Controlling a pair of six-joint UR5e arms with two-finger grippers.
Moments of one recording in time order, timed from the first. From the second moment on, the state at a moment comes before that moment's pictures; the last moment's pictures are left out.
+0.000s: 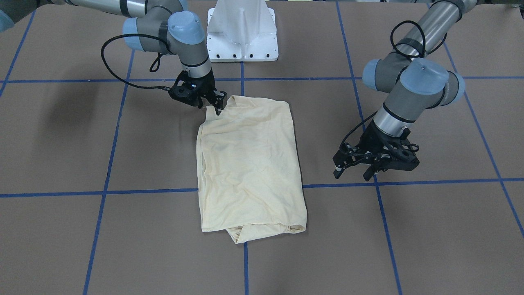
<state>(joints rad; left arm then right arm) -0.84 -2.01 -1.51 -2.29 -1.93 -1.17 0.34 -1.09 1.76 -1.41 1.72 1.82</state>
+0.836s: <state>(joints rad) -0.84 -2.01 -1.51 -2.29 -1.93 -1.17 0.34 -1.09 1.75 -1.37 1.72 1.83</state>
